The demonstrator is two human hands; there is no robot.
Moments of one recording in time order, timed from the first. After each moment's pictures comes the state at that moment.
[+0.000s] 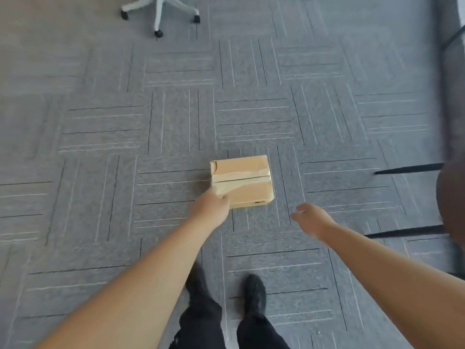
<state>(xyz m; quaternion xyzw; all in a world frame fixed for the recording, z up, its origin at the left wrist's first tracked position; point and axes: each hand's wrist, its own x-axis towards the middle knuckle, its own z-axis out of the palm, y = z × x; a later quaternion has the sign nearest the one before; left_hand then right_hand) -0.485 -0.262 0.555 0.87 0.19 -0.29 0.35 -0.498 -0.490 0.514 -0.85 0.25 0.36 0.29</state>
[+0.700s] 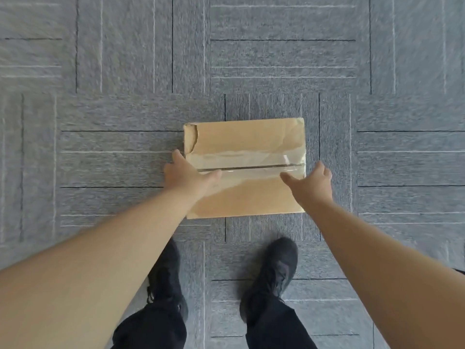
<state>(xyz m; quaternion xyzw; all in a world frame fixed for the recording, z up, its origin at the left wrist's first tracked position) -0.270 -0.262 0.142 0.82 0.37 -0.32 0.30 -0.272 -0.488 0.098 -0.85 0.34 0.30 0.27</state>
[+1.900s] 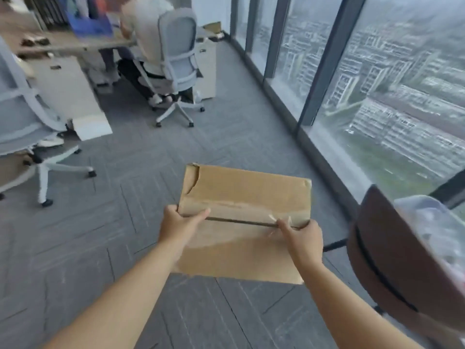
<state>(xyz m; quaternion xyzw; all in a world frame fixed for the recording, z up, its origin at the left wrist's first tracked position) -0.099 -0.478 0.712 0.81 0.10 -0.18 0.55 -0.223 -0.682 0.692 -0.71 0.51 -0.15 0.47</state>
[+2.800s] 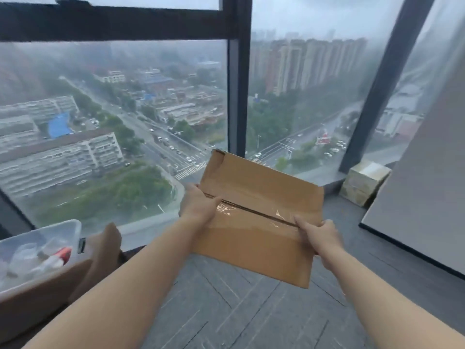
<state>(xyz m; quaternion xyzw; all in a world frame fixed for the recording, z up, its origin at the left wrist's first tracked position) -0.842 -0.686 0.871 0.51 -0.71 -0.42 0.25 -1.025 -0.496 0.808 -0.10 0.83 -0.51 0.23</state>
